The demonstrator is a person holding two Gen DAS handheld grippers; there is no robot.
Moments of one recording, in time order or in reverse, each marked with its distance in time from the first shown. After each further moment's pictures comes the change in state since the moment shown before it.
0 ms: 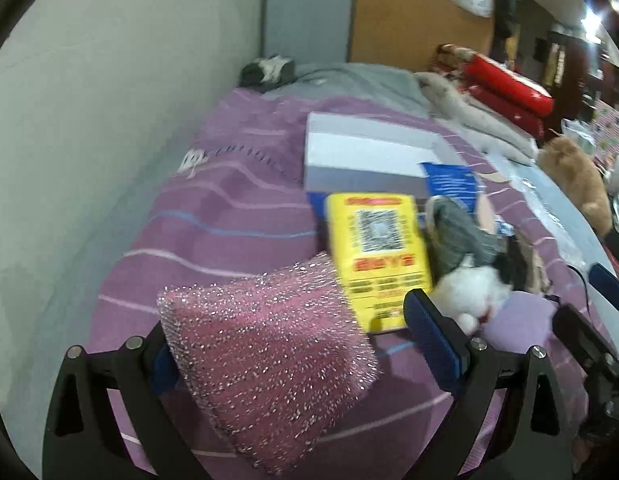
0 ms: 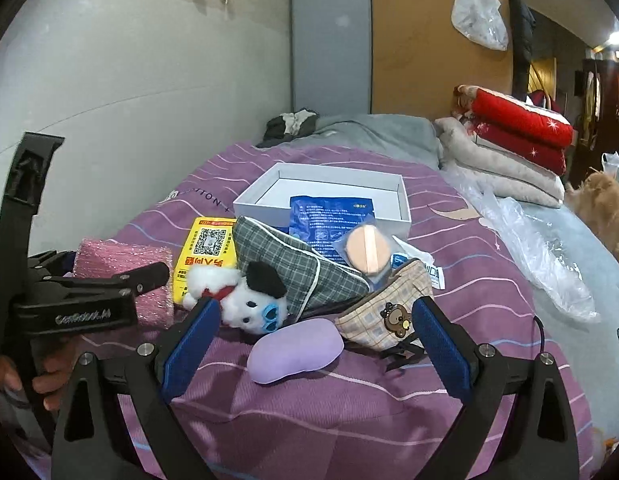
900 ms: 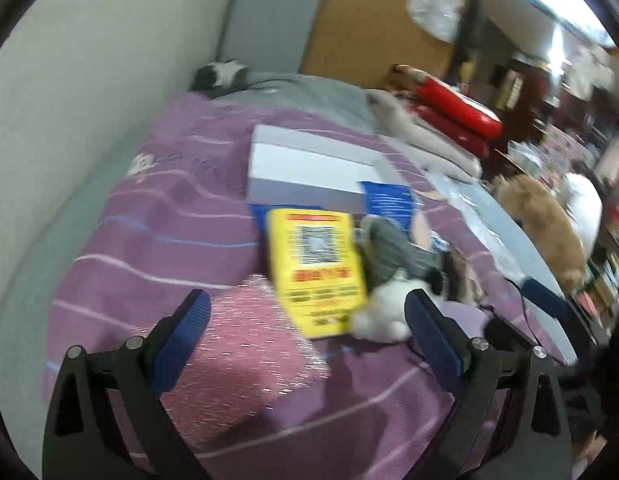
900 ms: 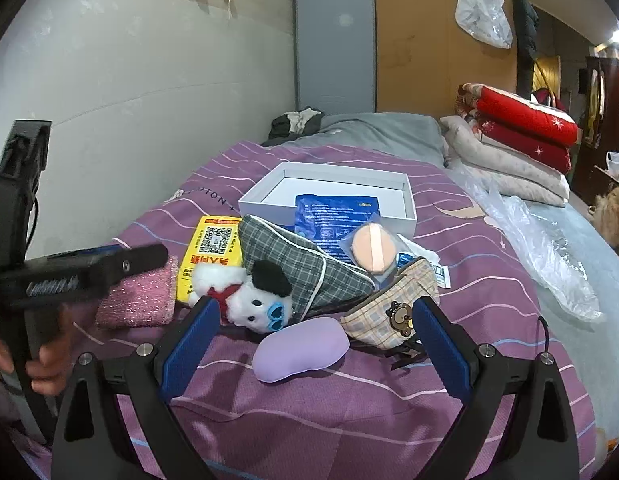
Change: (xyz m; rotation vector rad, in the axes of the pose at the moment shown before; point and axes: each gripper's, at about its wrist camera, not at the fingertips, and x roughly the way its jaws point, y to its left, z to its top) left arm -0.009 -0.005 0.007 0.011 -0.058 -0.271; right arm 0.001 0.002 0.000 -0.003 -0.001 0.017
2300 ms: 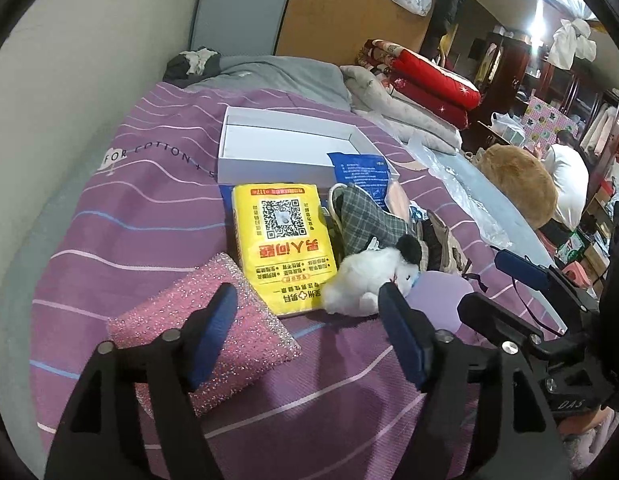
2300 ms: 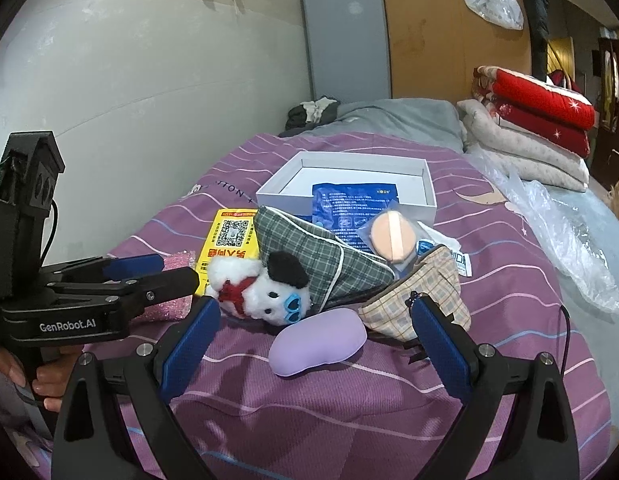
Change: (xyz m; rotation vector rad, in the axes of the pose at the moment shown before) left arm 0.004 -0.010 -0.014 0.035 0.084 -0.048; right arm 0.006 -0.007 0.000 0.032 0.051 0.086
